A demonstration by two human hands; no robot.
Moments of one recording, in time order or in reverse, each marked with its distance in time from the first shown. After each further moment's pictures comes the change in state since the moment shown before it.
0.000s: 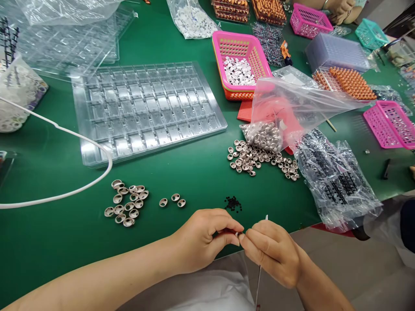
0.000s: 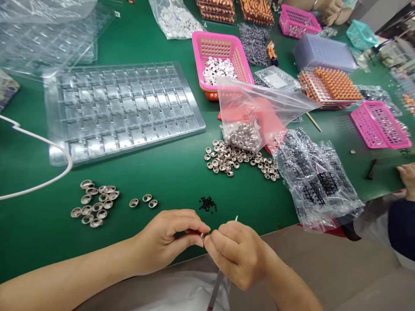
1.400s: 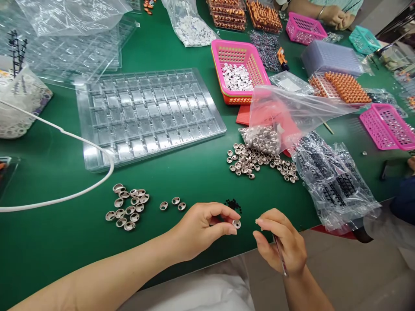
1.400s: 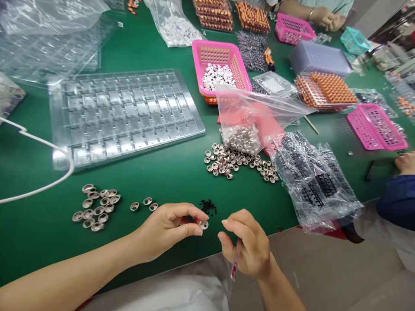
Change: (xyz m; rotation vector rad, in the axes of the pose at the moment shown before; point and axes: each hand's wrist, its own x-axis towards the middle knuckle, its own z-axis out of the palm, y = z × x) left_hand 0.012 0.002 -0.006 -0.388 0.053 -0.553; right_hand -0.007 0.002 0.013 -0.001 0.435 0.349
